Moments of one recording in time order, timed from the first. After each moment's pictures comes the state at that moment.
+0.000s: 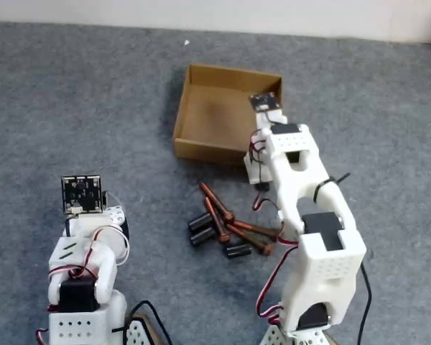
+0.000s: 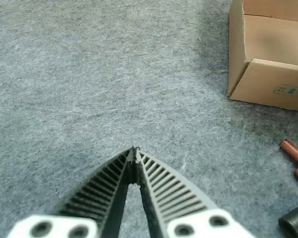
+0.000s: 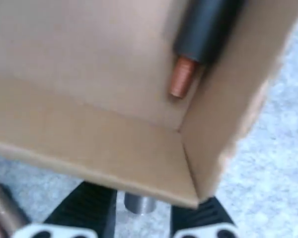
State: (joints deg) left arm -8.8 -103.9 92.3 54.6 5.8; right arm -14.9 21.2 8.0 60.4 8.3
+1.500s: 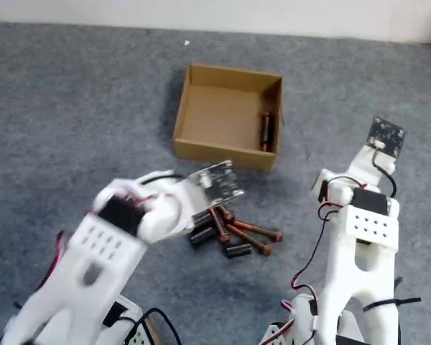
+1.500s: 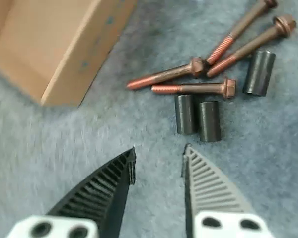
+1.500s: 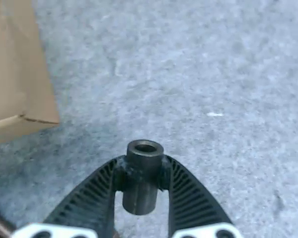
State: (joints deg) left arm 22.7 -41.7 42.4 71.6 -36.3; right arm 9.5 -34.8 47.4 52.9 -7.8
